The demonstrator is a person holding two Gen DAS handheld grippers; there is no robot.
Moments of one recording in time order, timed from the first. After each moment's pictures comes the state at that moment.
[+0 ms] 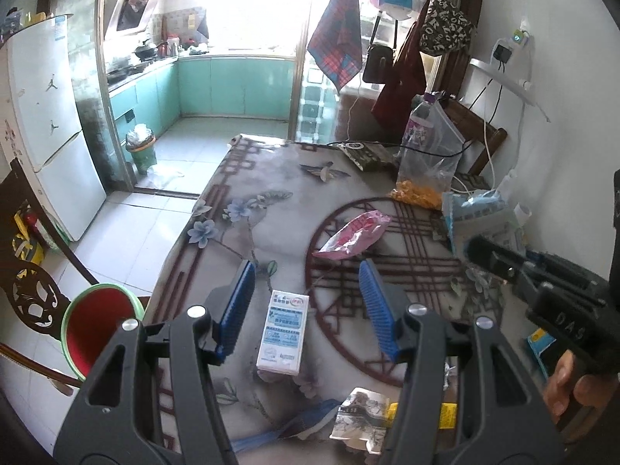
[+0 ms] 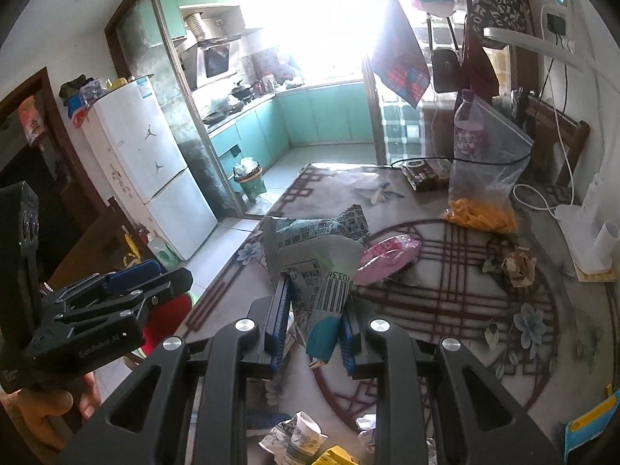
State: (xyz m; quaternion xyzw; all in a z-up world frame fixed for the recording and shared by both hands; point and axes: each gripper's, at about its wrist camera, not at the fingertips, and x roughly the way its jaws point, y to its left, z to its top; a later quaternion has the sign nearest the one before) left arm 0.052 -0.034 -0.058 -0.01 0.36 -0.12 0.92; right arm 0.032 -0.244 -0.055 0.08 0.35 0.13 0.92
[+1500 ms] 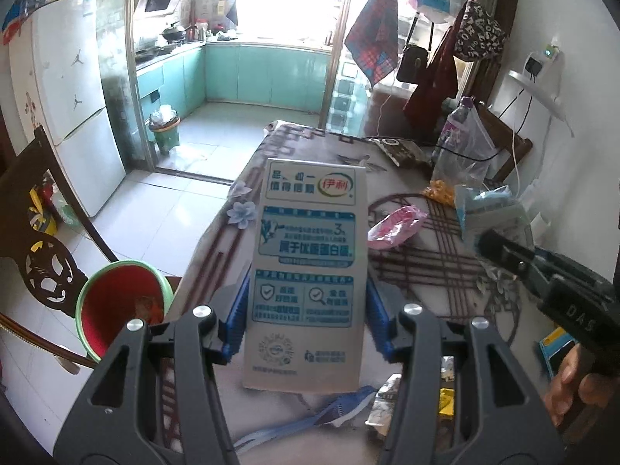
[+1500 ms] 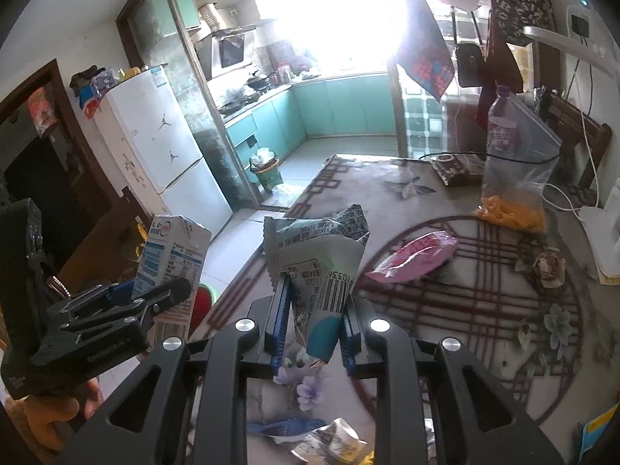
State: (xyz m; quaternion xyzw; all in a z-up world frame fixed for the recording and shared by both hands) left arm 0.058 0.019 -0.067 -0.04 0.38 -0.08 0.92; right arm 0.042 -0.189 -0.058 0.08 0.36 0.16 0.92
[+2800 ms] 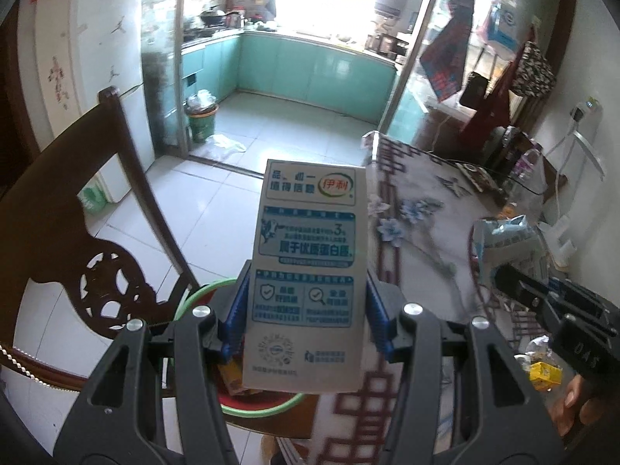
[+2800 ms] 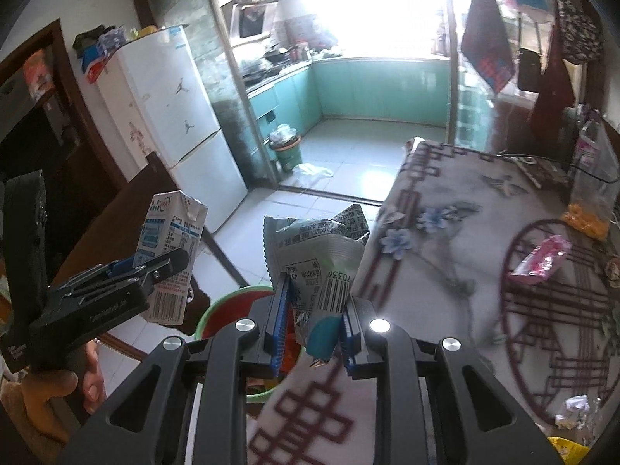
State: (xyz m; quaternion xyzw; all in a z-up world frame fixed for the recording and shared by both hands) left arm 0.102 0.283 -0.083 -0.08 0.39 -0.05 0.91; right arm 0.087 0.081 -0.078 0.04 0.40 0.17 0.90
